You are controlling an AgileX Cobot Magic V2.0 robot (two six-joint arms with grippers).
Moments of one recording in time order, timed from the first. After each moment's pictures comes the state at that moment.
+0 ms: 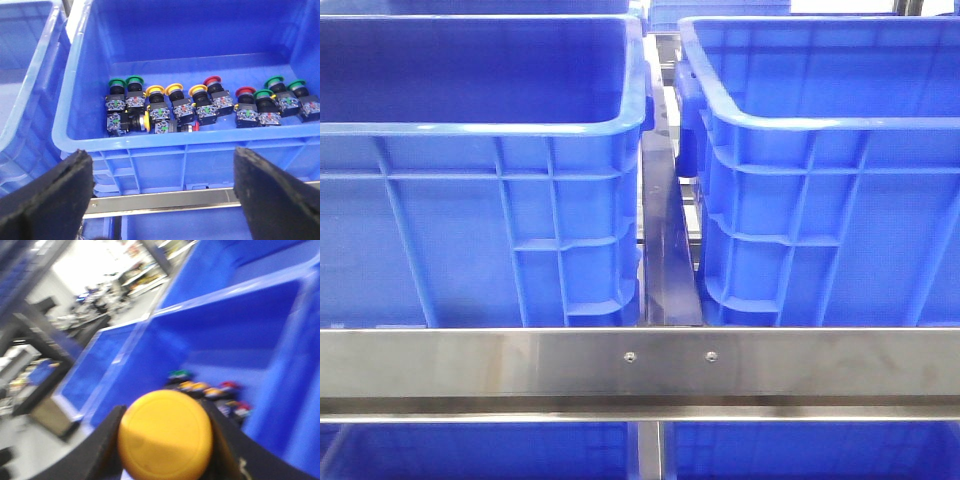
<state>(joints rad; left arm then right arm) -0.33 0.31 -0.68 0.34 0.86 -0.36 0.17 1.23 -0.87 1.77 0.70 -1.24</state>
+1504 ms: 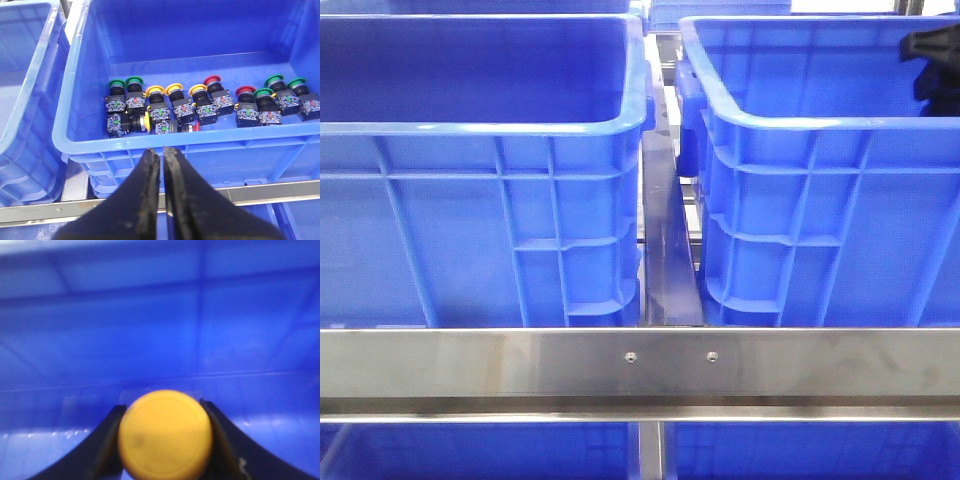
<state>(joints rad) -0.33 0.31 -0.68 0.34 0.86 -0.35 -0.12 1.80 -1.19 1.83 0.10 -1.77</state>
